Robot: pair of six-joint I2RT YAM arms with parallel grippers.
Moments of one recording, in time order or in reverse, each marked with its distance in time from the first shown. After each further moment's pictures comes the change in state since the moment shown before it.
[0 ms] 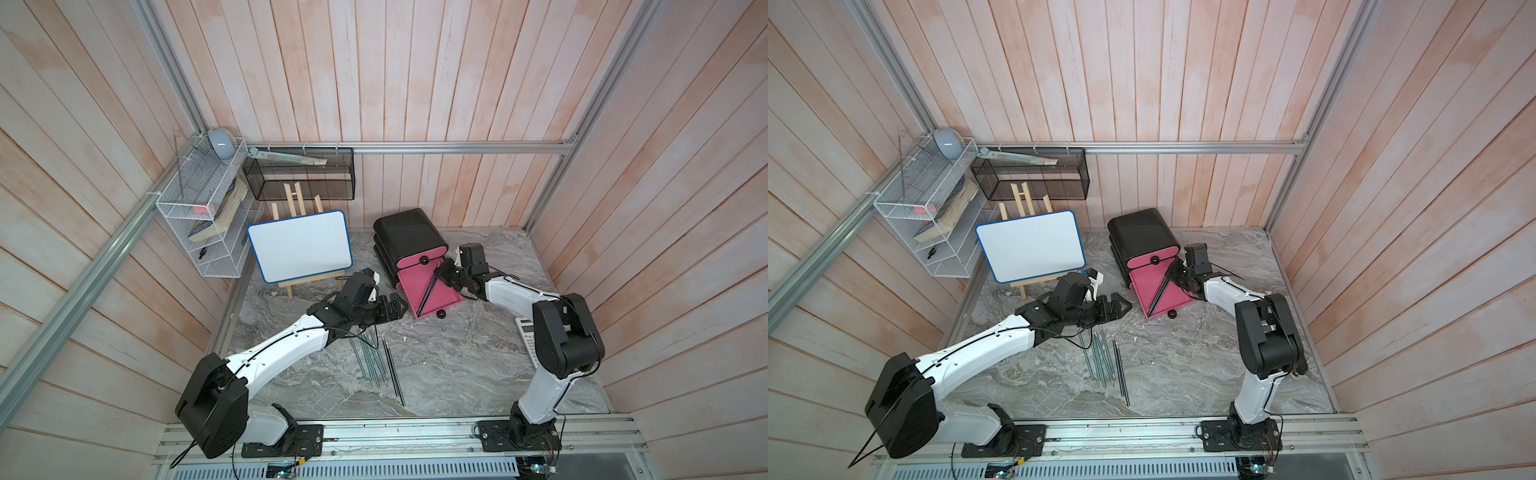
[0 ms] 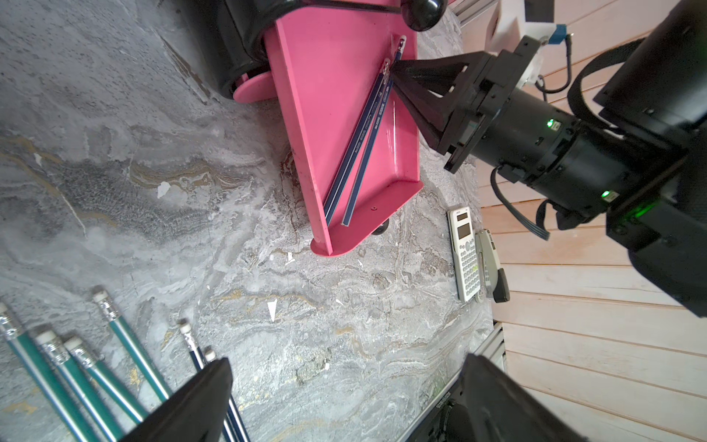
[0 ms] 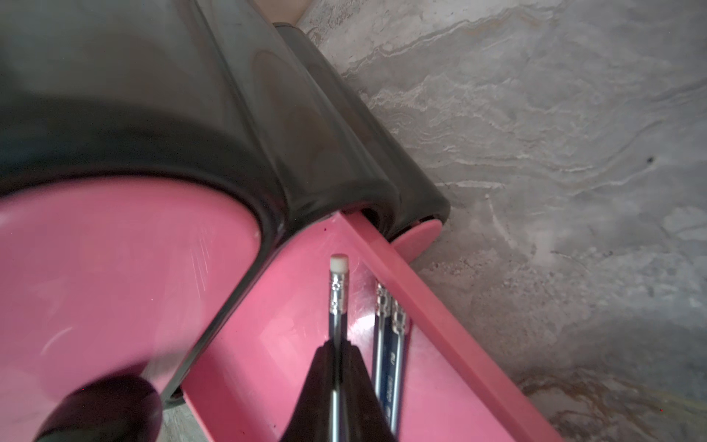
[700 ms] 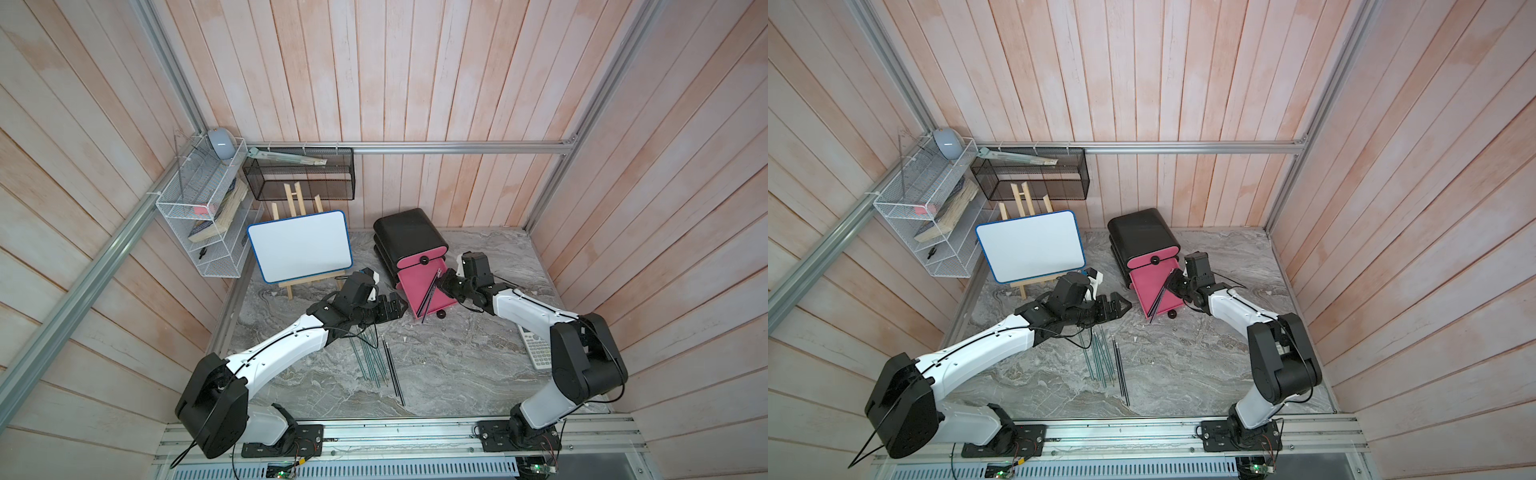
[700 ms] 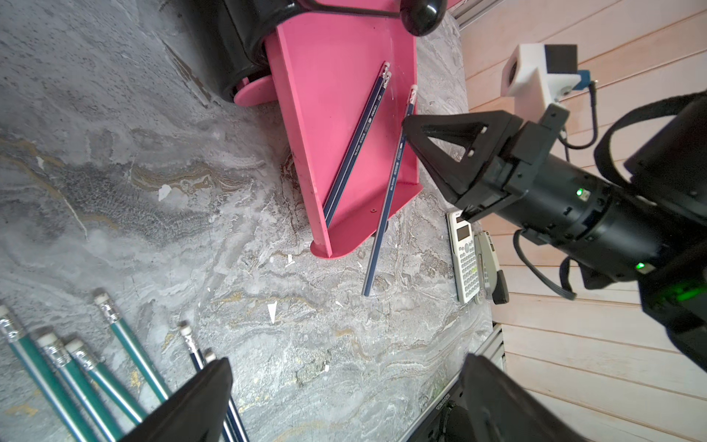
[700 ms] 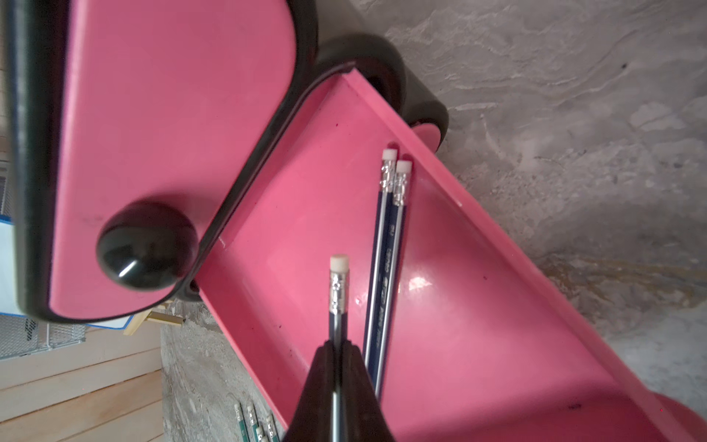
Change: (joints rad) left arm 0.003 0.000 0.000 0.003 0.000 0.000; right arm 0.039 -0.159 -0.134 -0.042 -0.001 -0.005
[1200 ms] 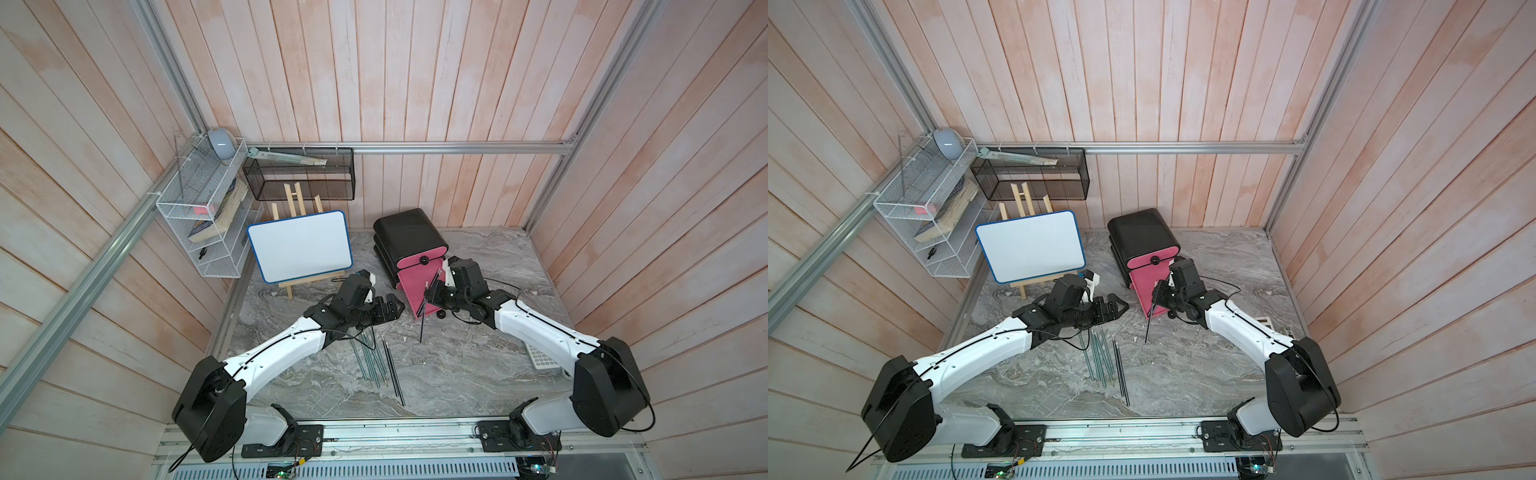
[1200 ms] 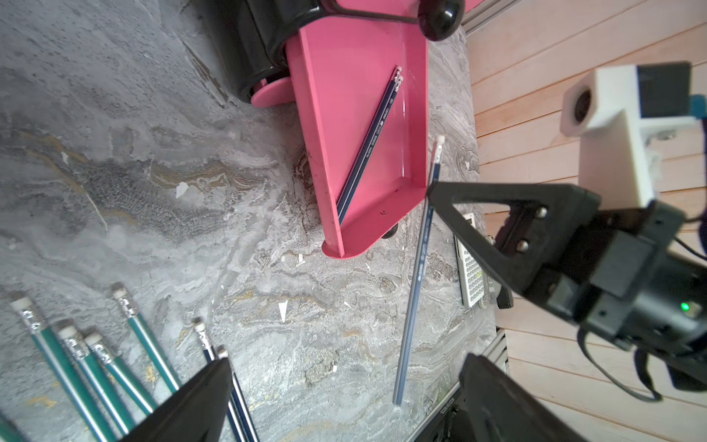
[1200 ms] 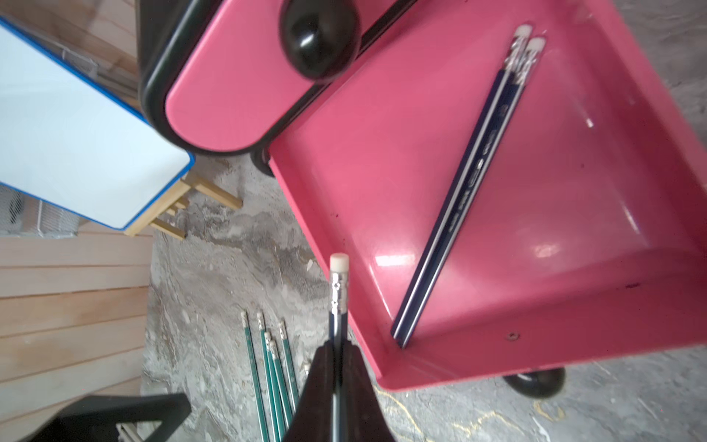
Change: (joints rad) left arm 0.013 -0.016 -0.029 0.017 -0.002 -0.001; right arm 0.152 -0.176 -0.035 -0.150 0.050 -0.089
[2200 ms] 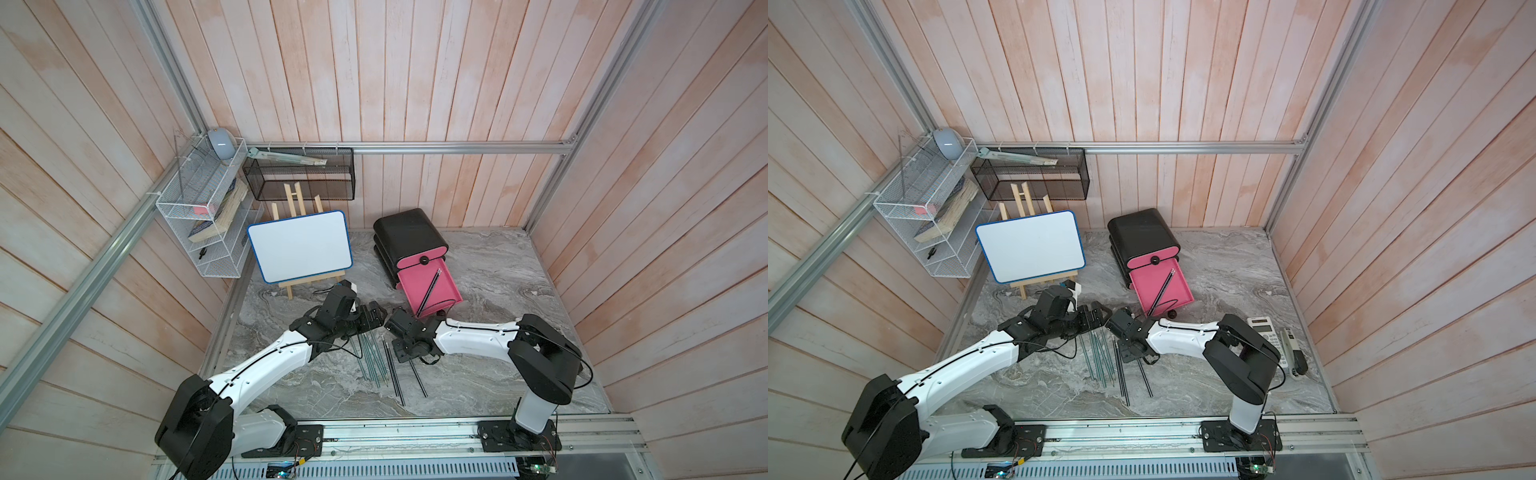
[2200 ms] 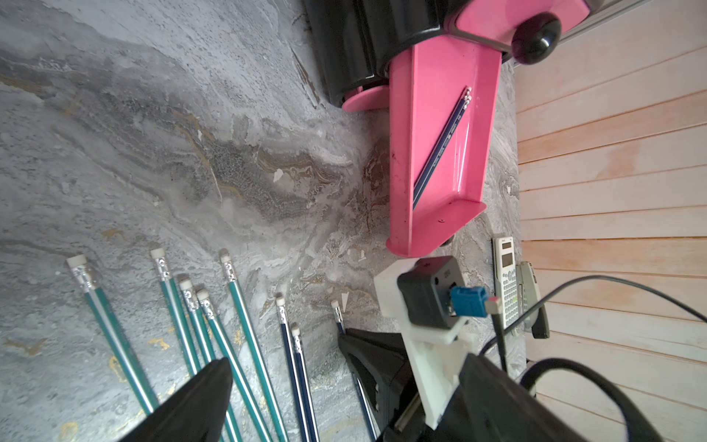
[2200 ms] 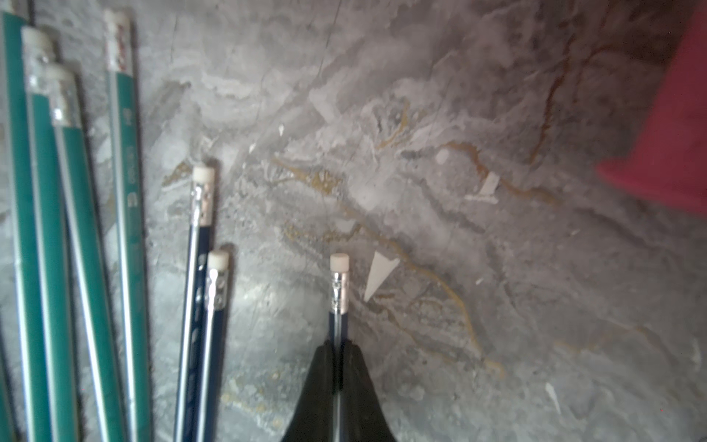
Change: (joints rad) left arm 0.067 -0.126 -0.171 0.002 -0.060 -0.027; right arm 0.501 0.280 0.048 -0.289 0.326 -0.196
